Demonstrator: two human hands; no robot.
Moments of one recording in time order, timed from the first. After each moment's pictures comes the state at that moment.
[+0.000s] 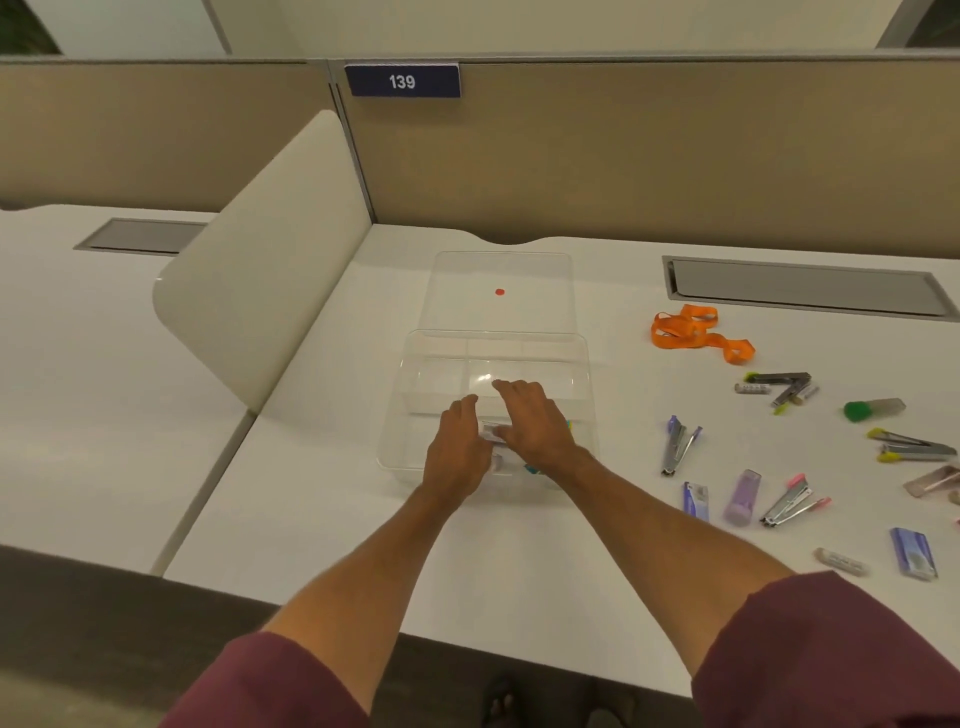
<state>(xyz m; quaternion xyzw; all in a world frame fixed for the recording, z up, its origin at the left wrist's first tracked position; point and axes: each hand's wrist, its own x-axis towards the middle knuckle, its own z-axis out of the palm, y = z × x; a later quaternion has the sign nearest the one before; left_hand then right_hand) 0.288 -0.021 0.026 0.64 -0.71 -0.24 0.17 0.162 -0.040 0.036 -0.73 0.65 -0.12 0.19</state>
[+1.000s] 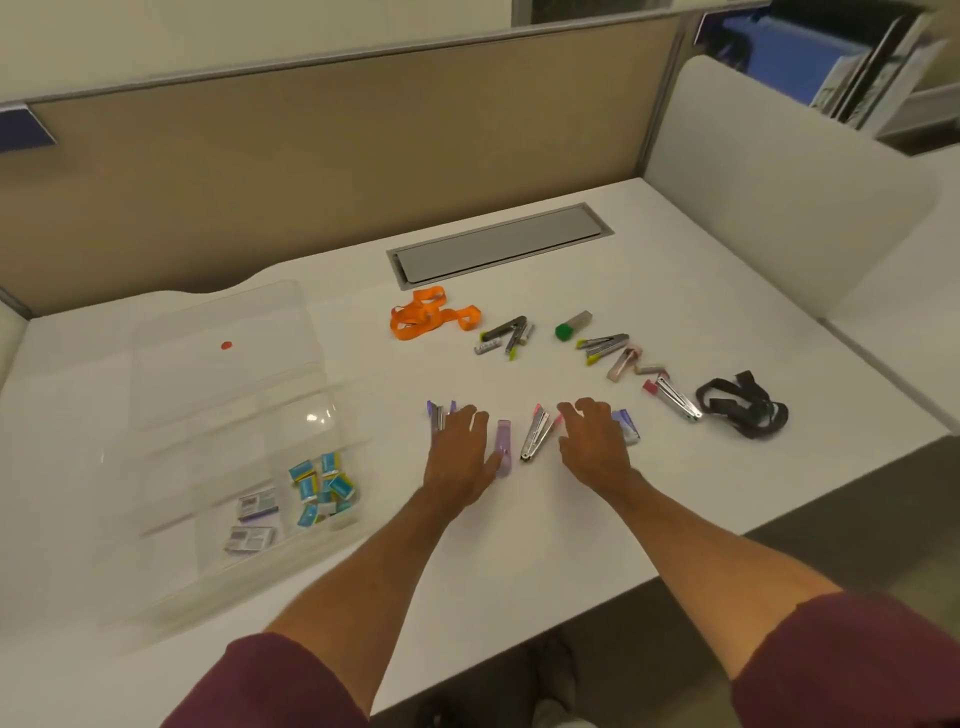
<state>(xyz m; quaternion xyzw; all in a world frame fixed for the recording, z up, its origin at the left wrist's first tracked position) 0.031 0.031 0.013 0.34 -0.92 -0.17 0.02 -0.128 0.136 0.022 -0.46 0.88 -0.08 0.07</state>
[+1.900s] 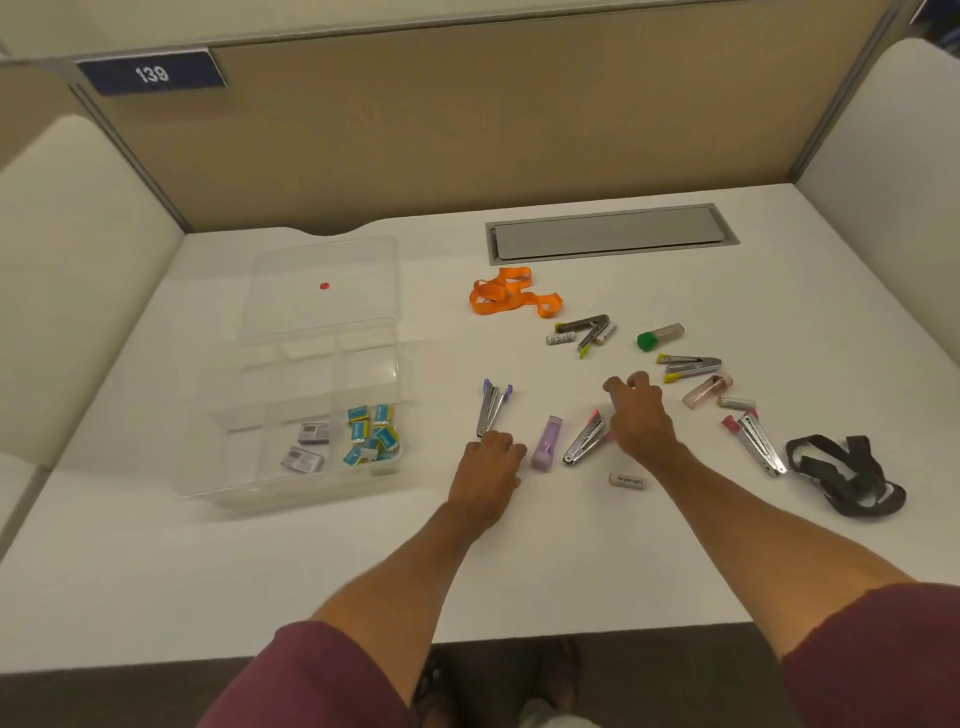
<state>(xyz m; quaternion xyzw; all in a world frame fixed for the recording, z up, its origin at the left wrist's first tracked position) 0.045 0.063 -0.011 0.41 -0.90 -0.15 -0.04 -0.171 0.085 0.020 -0.49 0.86 -0.06 0.16</state>
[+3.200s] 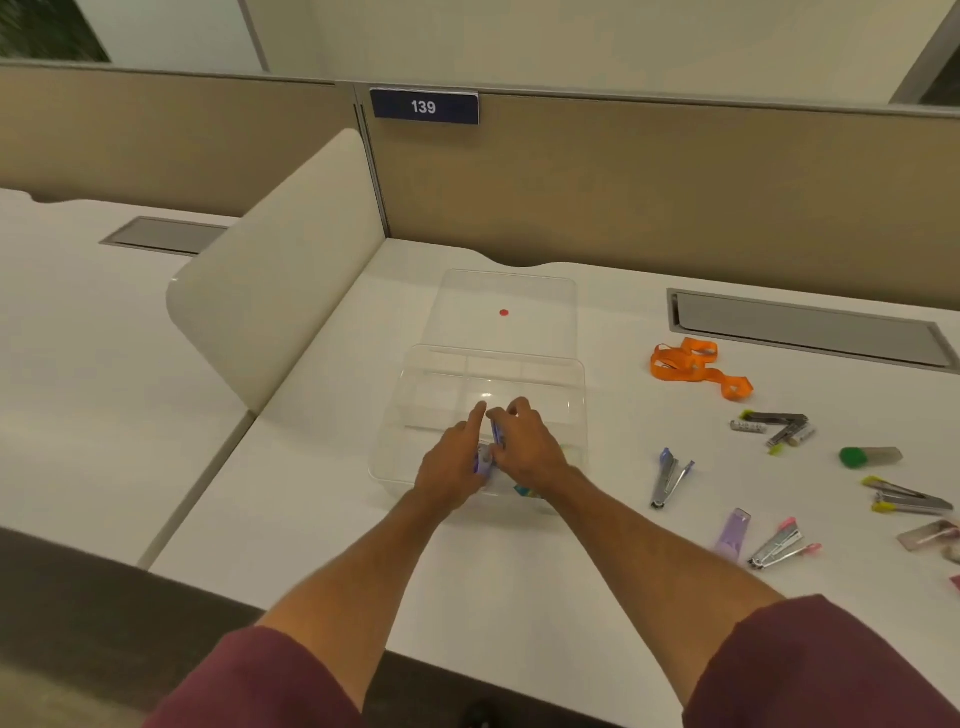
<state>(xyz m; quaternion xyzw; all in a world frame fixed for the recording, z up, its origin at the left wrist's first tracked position) 0.286 -0.027 0.032 0.61 -0.74 -0.26 0.10 0.159 -0.044 0.040 -0.73 0.64 -0.11 0.23</state>
